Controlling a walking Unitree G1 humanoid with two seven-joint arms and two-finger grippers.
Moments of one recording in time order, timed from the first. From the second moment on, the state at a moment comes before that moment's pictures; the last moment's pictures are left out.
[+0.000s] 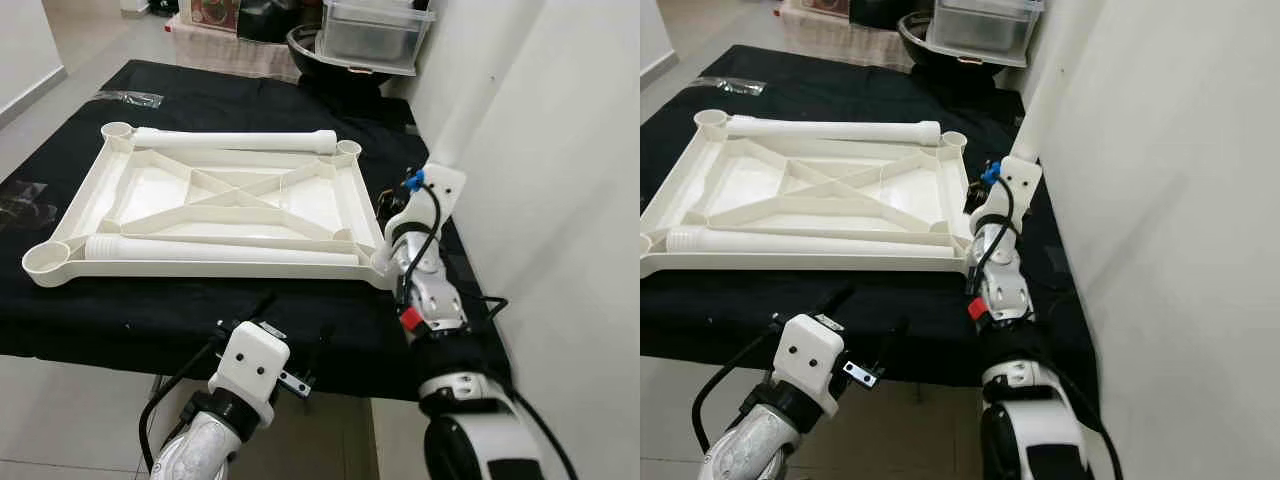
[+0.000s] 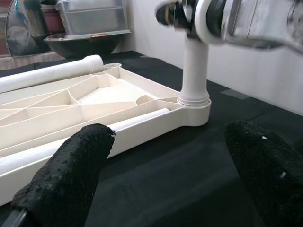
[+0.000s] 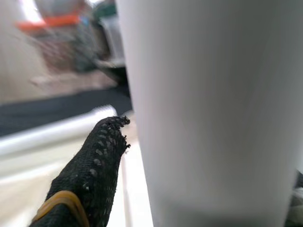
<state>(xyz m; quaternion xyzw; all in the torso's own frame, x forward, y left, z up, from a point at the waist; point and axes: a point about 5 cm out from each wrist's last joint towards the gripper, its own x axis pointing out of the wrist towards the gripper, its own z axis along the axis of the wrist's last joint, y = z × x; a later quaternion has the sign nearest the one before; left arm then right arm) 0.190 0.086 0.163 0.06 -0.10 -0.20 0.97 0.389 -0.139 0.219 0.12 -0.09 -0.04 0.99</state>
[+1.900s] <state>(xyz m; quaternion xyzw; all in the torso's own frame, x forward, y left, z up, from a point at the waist) 0.193 0.083 0.164 0.06 -0.10 -0.20 0.97 0.387 -0.133 0.184 0.14 0.01 -0.12 0.98</state>
